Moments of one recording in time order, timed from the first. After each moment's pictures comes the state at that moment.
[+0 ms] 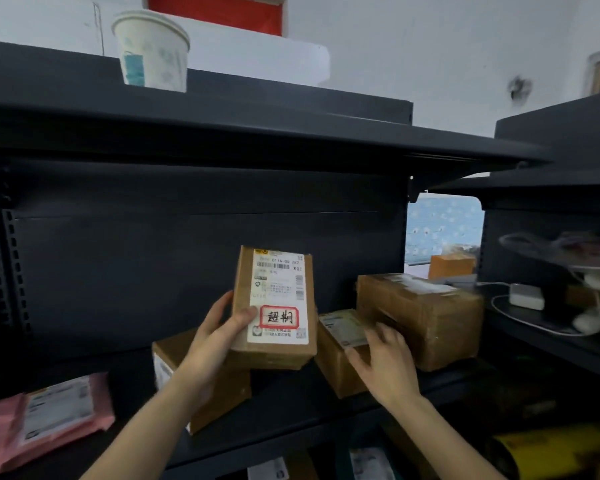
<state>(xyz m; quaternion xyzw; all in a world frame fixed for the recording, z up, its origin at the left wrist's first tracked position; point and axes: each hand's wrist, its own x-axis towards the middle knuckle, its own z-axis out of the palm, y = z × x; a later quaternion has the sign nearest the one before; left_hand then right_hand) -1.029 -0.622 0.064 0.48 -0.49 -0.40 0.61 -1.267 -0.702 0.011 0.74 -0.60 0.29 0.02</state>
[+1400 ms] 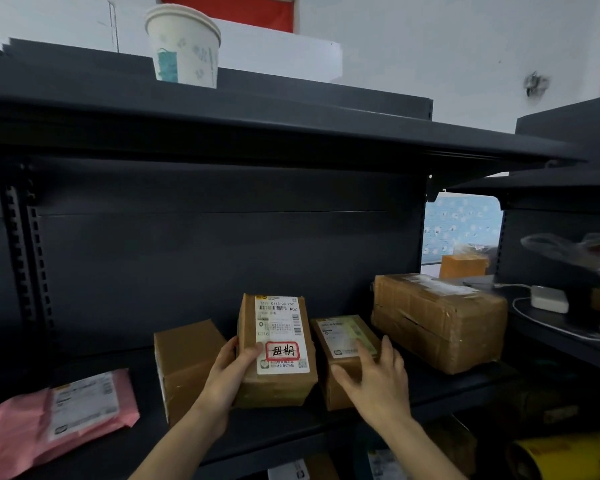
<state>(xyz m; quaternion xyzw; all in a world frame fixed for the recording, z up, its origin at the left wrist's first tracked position) -1.002 -0.638 0.007 0.52 -0.37 -0.49 0.59 -1.217 -0.690 -0.008 0.72 -0.65 0.24 -0.07</state>
